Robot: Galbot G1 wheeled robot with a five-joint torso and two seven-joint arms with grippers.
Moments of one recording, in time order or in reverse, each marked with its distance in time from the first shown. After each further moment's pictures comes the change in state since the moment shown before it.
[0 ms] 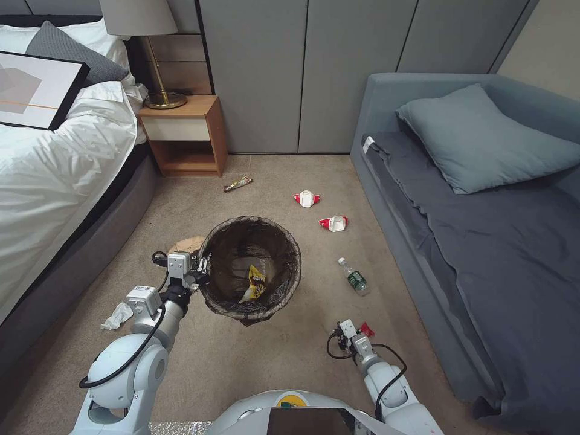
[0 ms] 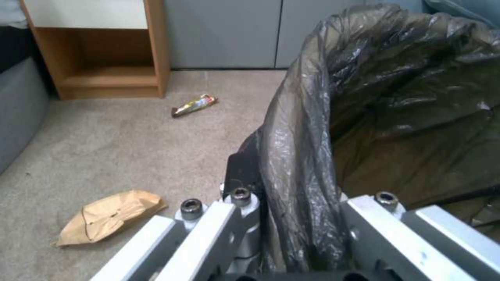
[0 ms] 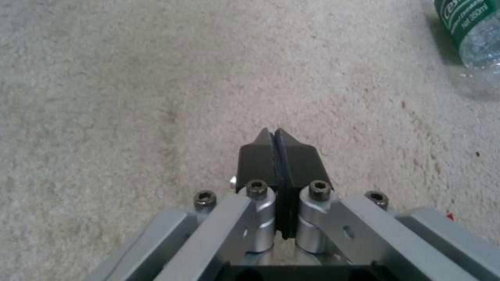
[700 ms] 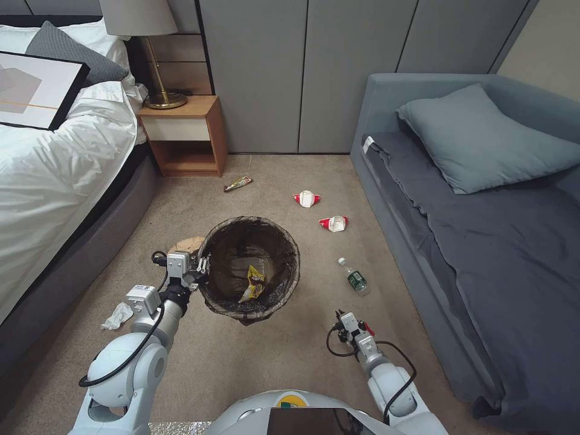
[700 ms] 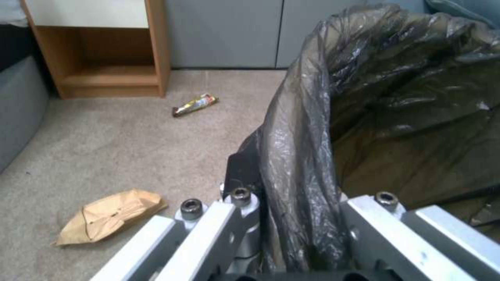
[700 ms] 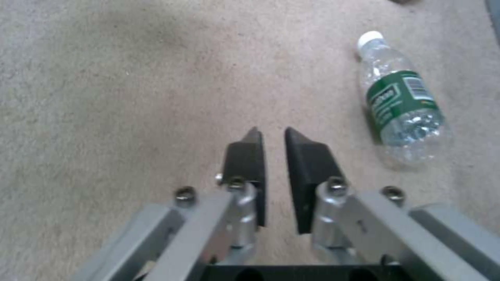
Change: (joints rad) left arm -0.006 0.002 -0.007 0.009 -0.009 0.001 0.003; right arm -0.119 -0.019 0.020 0.233 -0.012 0.032 0.029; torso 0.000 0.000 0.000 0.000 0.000
